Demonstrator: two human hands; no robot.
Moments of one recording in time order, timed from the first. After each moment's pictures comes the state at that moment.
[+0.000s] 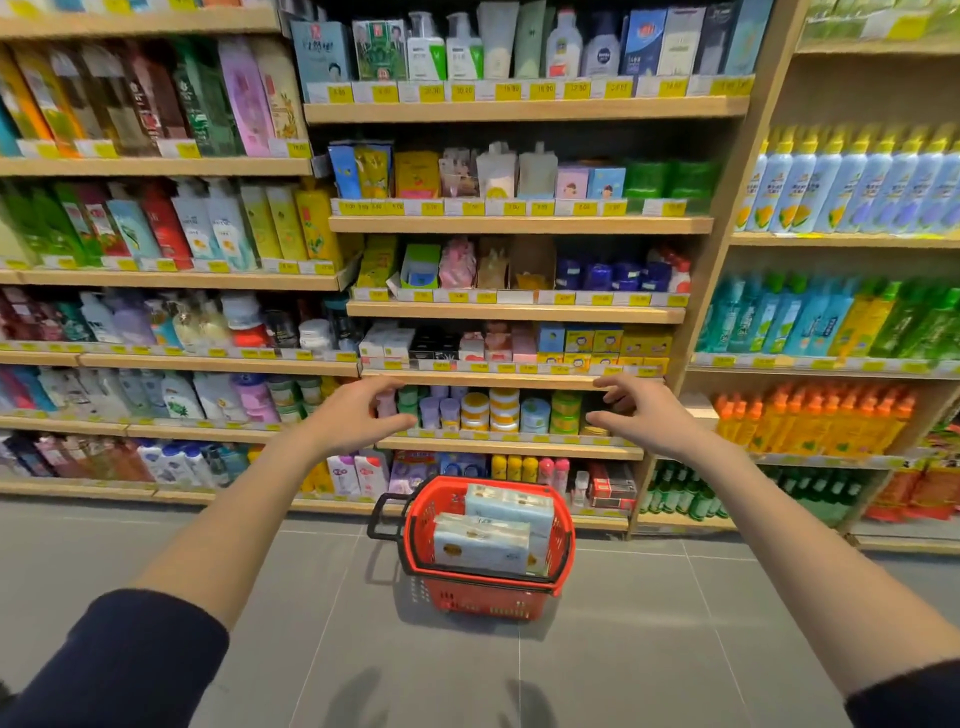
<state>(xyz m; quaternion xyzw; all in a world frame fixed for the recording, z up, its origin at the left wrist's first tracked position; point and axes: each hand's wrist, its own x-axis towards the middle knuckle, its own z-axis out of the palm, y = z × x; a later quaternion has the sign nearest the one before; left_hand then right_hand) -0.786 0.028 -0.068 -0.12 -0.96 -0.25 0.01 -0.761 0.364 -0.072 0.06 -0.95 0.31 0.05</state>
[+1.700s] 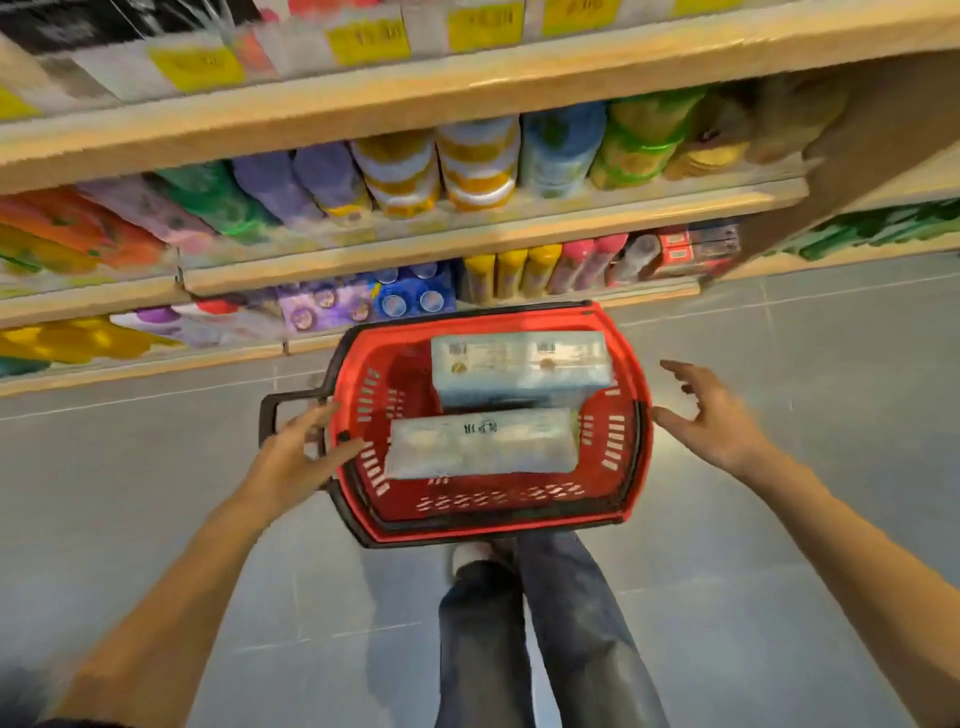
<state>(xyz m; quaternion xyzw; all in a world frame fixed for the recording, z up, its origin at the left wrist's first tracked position) -1.196 0.009 -0.560 0.07 -0.88 -0.32 -0.35 -1.116 0.423 -0.561 -0.23 -0.88 0.34 -0.22</state>
